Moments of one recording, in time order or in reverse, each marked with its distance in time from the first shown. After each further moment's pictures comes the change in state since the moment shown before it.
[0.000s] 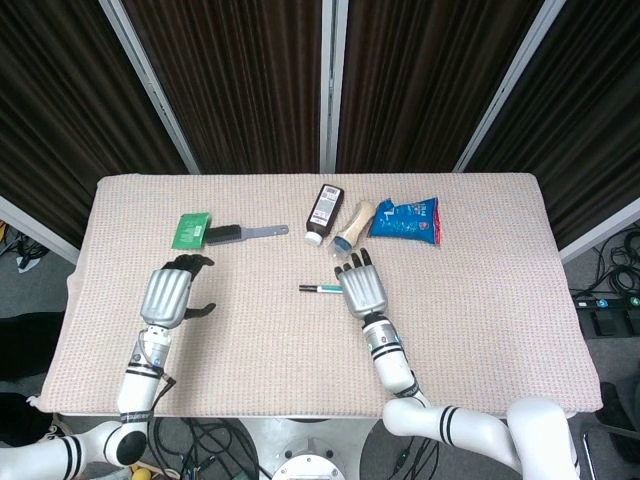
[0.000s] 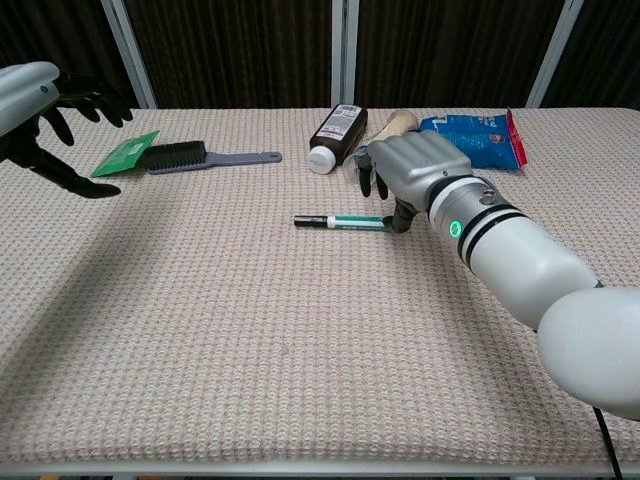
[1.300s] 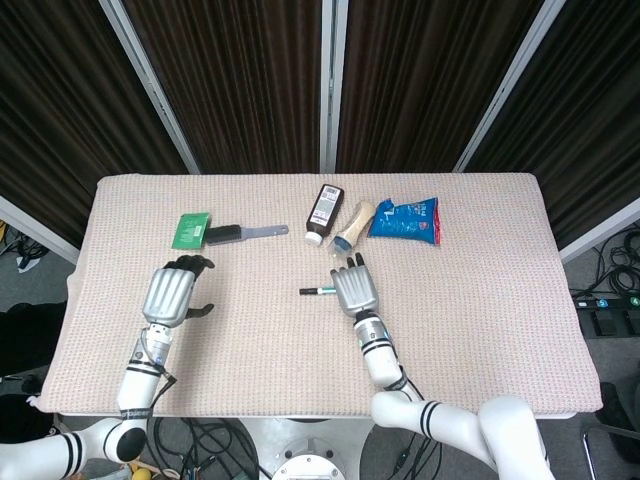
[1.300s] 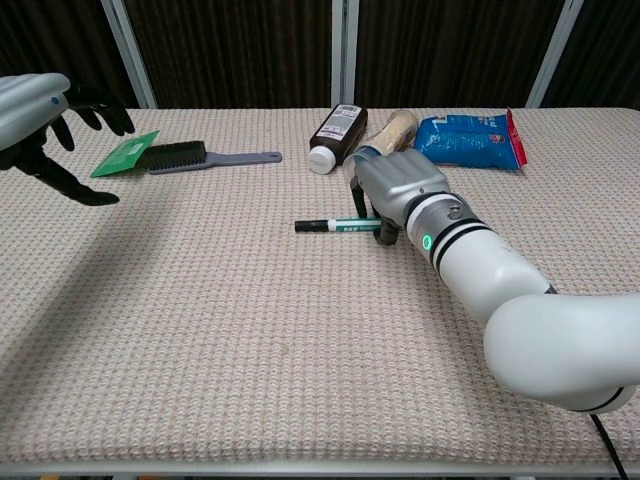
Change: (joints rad) left arm -0.018 0.000 0.010 0.025 -0.015 -0.023 0.046; right arm 0.070 -0.116 0.007 0.222 0.035 -0.066 0.028
